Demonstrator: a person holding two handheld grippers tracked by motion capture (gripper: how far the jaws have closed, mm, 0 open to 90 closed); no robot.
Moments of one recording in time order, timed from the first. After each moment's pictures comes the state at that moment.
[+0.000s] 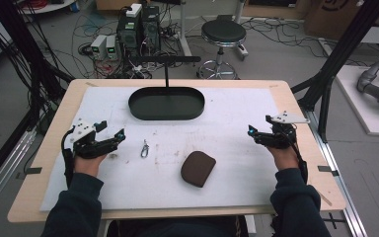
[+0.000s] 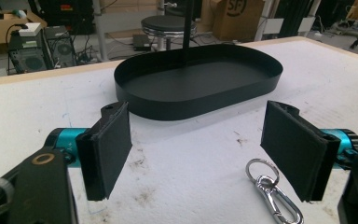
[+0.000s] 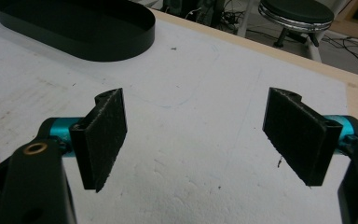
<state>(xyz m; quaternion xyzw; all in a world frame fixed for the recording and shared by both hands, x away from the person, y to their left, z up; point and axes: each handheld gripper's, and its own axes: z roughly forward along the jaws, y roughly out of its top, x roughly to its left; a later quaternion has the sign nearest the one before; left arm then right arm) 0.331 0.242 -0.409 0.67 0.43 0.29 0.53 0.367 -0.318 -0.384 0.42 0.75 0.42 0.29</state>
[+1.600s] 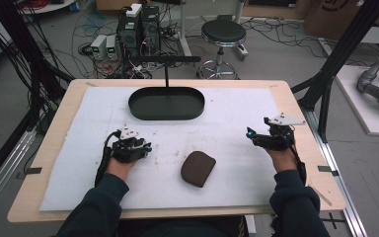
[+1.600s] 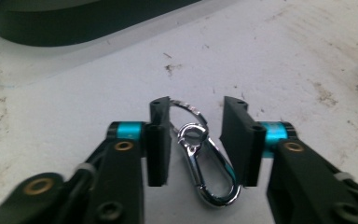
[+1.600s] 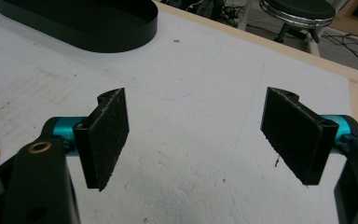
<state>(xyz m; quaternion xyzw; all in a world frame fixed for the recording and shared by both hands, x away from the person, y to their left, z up) 0.349 0.160 -0.441 0.78 0.44 0.20 0.40 0.364 -0.313 -0.387 0.42 0.76 0.41 0.29</state>
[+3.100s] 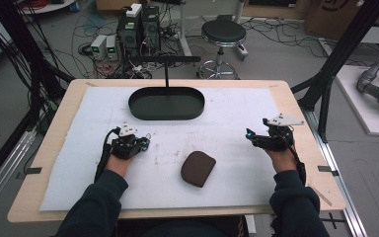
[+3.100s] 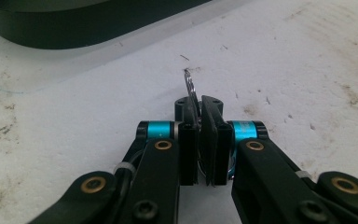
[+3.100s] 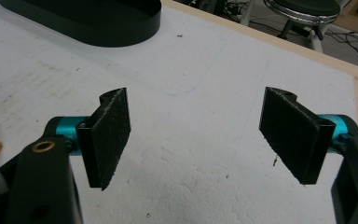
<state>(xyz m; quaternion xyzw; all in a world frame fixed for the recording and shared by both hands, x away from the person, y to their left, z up) 0.364 0.166 -0.448 0.78 0.43 0.20 0.41 0.363 -0.311 -0.388 0.42 0.76 0.40 0.29</state>
